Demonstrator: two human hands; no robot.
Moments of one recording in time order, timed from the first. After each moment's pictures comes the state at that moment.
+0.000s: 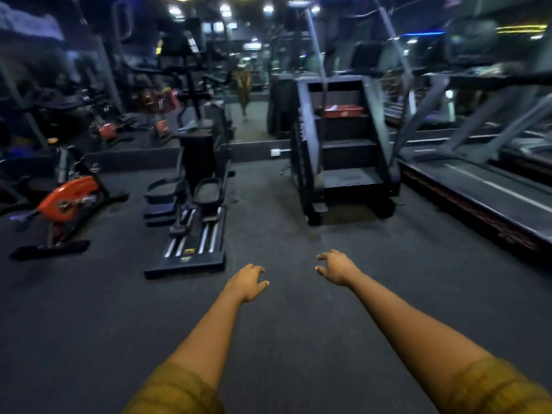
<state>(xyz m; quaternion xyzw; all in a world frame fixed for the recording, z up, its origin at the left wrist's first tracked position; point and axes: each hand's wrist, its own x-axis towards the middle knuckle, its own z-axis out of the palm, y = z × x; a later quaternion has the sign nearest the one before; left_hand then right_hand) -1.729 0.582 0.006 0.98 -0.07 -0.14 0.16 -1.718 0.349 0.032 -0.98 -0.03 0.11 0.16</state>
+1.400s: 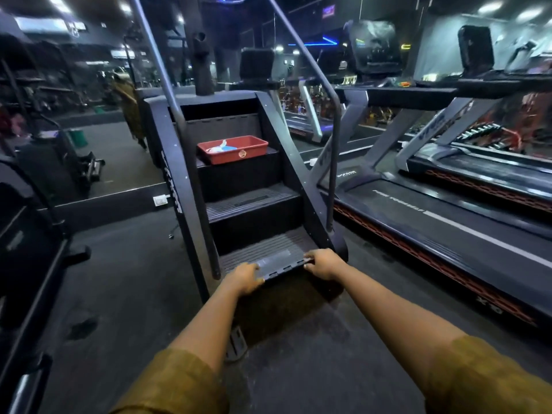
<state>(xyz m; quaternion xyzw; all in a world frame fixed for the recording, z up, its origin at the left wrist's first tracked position) -0.690 0.098 0.015 0.95 -0.24 -0.16 0.11 -0.766 -0.107 0.042 -0.97 0.12 0.10 0.17</state>
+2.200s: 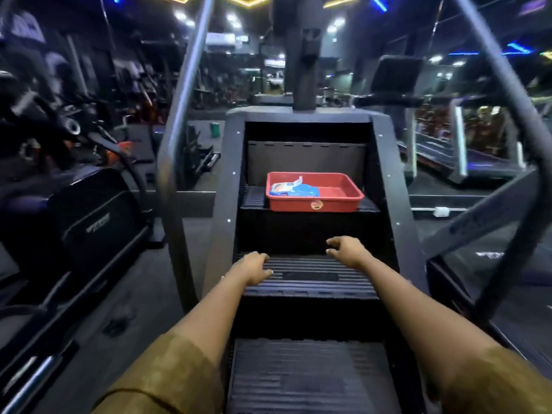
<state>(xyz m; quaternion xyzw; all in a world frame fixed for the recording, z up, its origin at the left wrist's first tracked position) -0.224 -0.012 0.054 0.98 -0.04 -0.08 0.15 -0.185 -0.256 0.085 -0.97 -0.06 0.05 0.21</state>
